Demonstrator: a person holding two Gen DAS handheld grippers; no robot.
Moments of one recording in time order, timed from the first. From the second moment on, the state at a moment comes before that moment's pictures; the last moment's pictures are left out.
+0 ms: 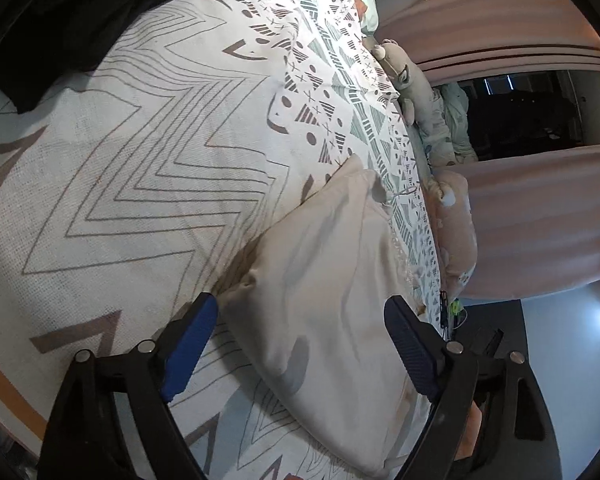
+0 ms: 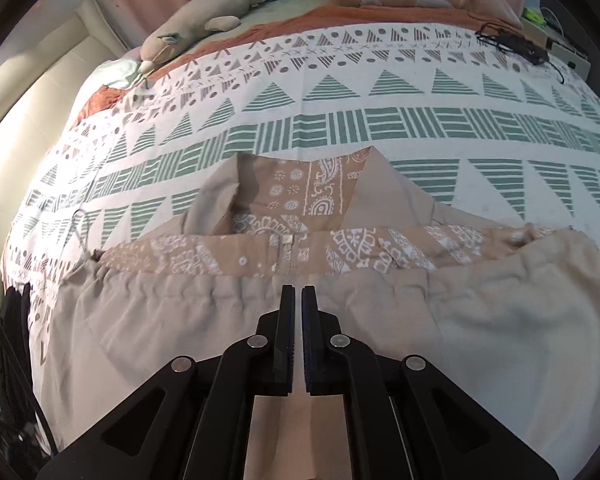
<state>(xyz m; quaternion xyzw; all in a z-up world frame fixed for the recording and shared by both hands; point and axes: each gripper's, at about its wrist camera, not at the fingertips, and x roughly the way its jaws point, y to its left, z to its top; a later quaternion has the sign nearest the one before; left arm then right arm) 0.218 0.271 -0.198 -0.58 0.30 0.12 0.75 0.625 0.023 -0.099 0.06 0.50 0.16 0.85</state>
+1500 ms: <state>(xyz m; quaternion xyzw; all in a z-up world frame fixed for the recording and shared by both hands) 0.260 0.265 -0.216 -0.57 0.36 0.08 0.74 0.379 -0.052 -0.086 0.12 0.50 0.20 0.83</state>
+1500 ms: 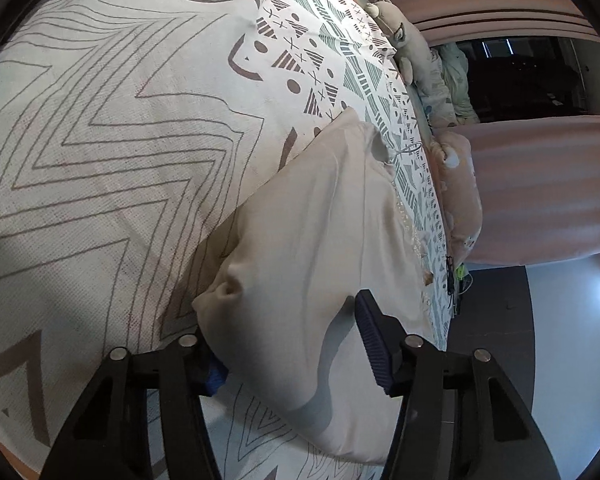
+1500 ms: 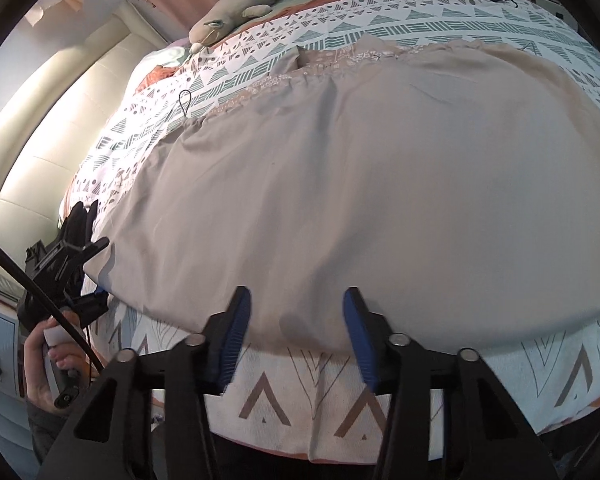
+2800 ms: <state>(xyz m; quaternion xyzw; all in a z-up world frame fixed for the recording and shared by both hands) 0.331 0.176 -0.050 -0.55 0.24 -0.16 0.79 0.428 -0.058 -0.134 0.19 0.52 0.20 0.81</state>
